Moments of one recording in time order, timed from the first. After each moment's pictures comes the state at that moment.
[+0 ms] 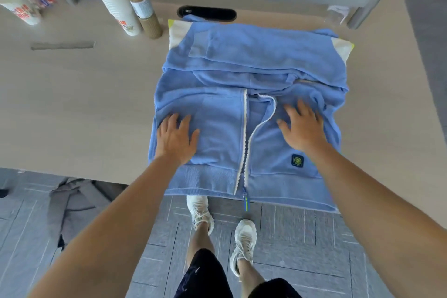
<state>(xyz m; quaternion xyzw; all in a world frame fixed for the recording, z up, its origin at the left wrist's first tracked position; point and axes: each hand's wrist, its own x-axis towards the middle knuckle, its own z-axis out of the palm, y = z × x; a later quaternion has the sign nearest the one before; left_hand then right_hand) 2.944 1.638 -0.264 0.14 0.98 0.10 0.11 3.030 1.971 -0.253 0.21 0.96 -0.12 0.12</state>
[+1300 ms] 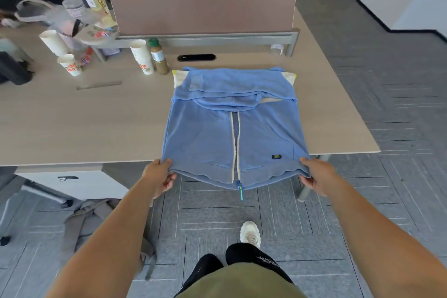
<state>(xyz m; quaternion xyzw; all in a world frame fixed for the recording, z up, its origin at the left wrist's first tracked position) 3.110 1.497 -0.150 -0.22 0.71 0.59 0.32 3.308 1.871 -0.158 0.58 0.47 -0.67 -0.04</state>
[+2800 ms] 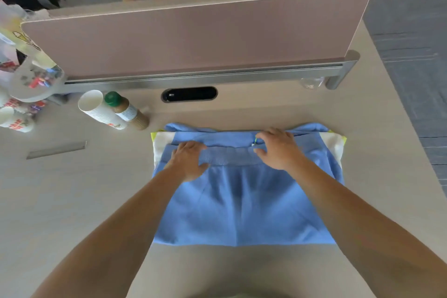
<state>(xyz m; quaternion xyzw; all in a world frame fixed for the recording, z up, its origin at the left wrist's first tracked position) 2.753 1.762 -0.182 0.25 0.93 0.03 0.26 2.861 2.019 -0.190 0.13 0.97 -0.19 0.12</state>
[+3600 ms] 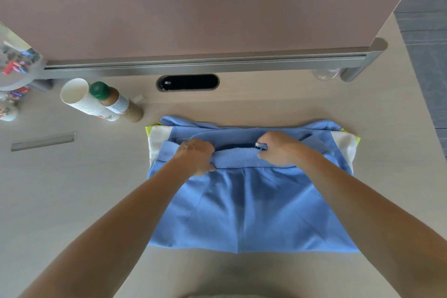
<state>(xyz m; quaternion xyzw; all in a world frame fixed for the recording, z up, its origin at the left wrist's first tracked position) 2.739 1.802 -0.167 0.34 0.88 -0.12 0.32 2.826 2.028 -0.188 0.08 0.91 -0.25 0.32</state>
